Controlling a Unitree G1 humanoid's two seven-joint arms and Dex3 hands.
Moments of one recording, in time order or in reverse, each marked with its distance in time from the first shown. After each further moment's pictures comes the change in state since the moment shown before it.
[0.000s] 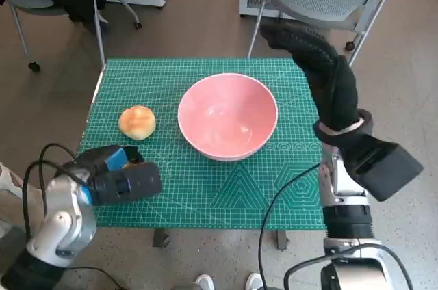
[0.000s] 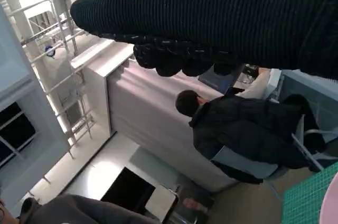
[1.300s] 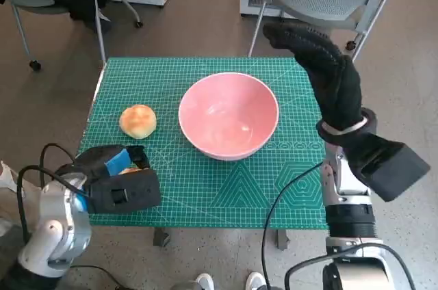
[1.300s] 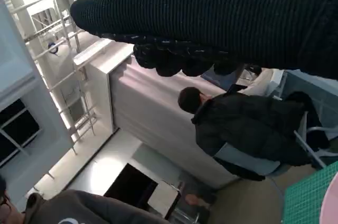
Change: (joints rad) left arm 0.005 0.002 0.101 -0.192 0.007 -0.014 -0.134; right arm 0.001 -0.006 -0.005 0.006 0.037 0.002 0.028
